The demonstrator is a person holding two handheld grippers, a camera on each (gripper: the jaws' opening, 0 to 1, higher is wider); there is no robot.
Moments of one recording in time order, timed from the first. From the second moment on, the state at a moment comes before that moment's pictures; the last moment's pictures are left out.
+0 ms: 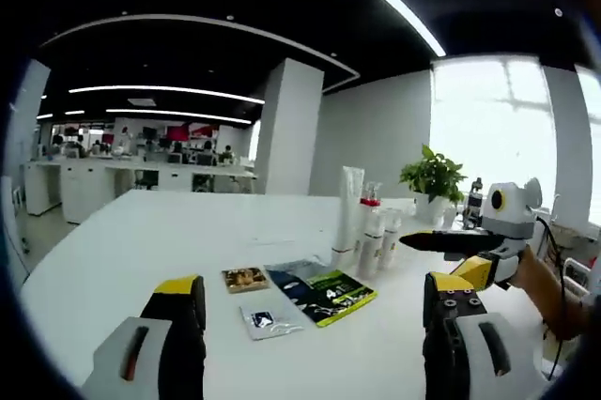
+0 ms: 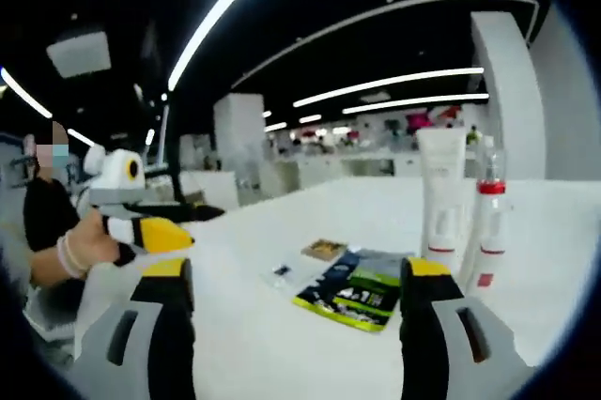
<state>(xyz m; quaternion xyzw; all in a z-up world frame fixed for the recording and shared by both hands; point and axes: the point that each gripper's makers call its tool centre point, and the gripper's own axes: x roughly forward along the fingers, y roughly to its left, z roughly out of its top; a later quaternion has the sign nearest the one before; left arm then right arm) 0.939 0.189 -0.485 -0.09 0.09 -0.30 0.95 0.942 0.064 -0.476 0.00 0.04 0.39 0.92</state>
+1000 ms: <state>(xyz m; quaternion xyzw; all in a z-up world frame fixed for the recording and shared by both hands) 0.853 0.223 -0.396 0.02 0.08 -0.34 0.94 0.835 -0.041 -0.382 -0.08 -0.02 0.33 0.94</state>
